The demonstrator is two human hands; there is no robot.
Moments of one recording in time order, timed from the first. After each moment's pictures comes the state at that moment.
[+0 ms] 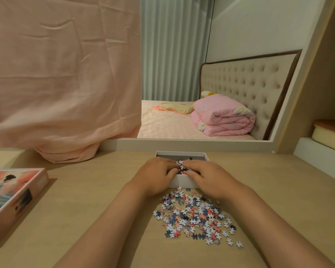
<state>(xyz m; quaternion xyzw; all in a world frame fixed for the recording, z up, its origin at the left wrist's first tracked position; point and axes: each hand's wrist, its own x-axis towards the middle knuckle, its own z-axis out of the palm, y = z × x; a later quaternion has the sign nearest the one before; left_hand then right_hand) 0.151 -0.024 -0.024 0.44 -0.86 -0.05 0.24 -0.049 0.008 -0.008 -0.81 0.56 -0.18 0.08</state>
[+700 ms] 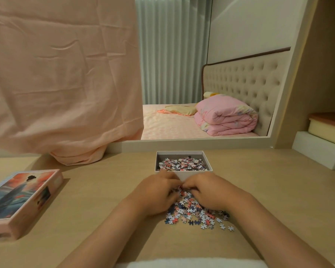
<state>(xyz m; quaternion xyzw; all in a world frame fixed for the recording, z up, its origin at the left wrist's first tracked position) 0.153 0.037 -0.035 0.39 -0.90 0.02 0.18 -0.049 0.054 -0.015 -0.85 0.52 -0.08 0.08</state>
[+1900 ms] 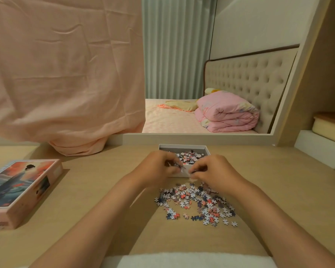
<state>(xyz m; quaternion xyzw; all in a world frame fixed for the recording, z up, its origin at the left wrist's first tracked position) 0.157 0.018 -0.006 0.44 -0.83 -0.19 0.30 -0.046 0.053 0.000 -0.74 0.58 -0.29 0.19</state>
